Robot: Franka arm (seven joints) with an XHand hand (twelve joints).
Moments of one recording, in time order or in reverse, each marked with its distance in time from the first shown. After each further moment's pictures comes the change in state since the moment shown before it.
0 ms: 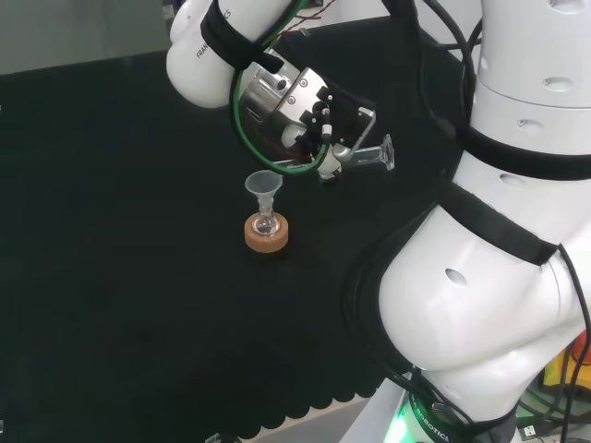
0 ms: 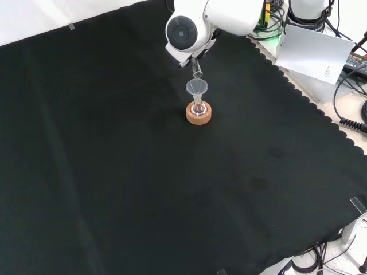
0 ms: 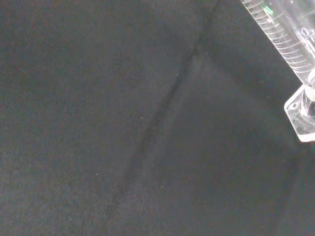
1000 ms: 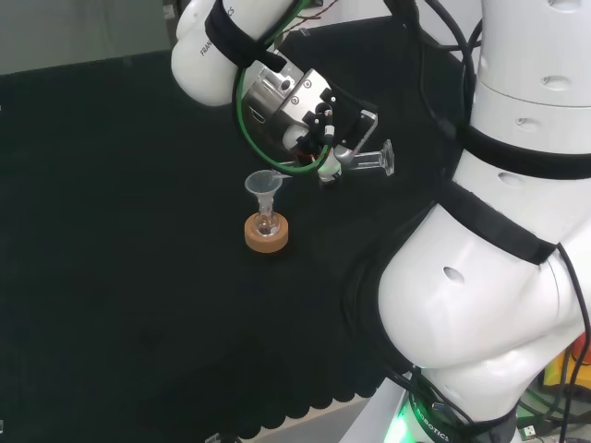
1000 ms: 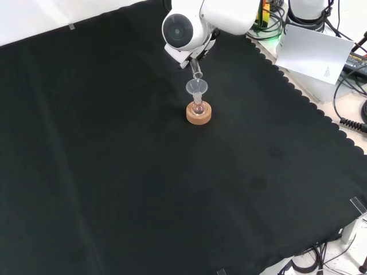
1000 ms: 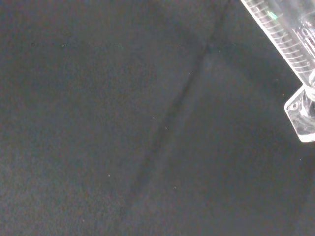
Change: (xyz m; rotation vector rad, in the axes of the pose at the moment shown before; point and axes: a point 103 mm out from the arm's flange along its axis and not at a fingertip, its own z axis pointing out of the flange) arm 0.001 0.004 0.005 0.000 0.037 -0.022
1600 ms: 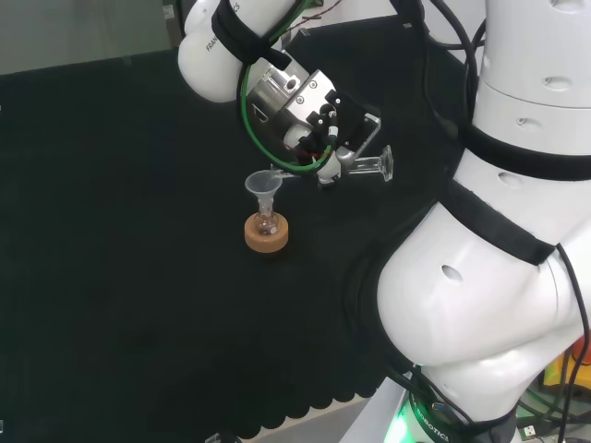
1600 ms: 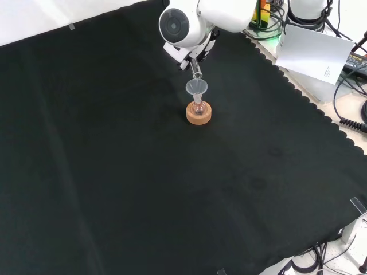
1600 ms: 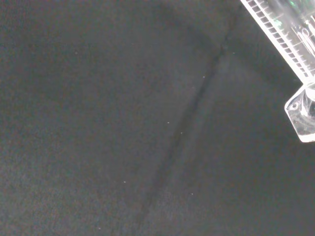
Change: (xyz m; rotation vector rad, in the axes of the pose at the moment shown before) arm 0.001 0.003 0.004 -0.017 0.051 -0.022
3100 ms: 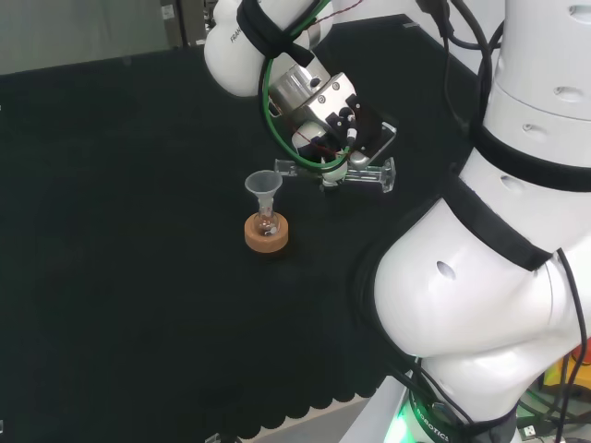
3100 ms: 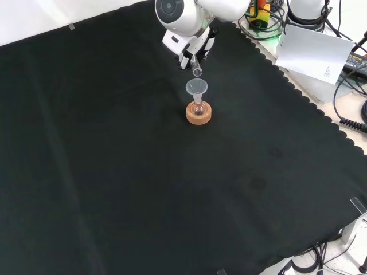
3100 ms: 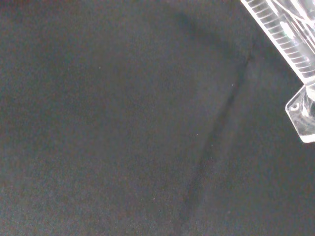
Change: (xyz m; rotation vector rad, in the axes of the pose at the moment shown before) arm -0.004 0.003 0.017 -0.086 0.127 -0.061
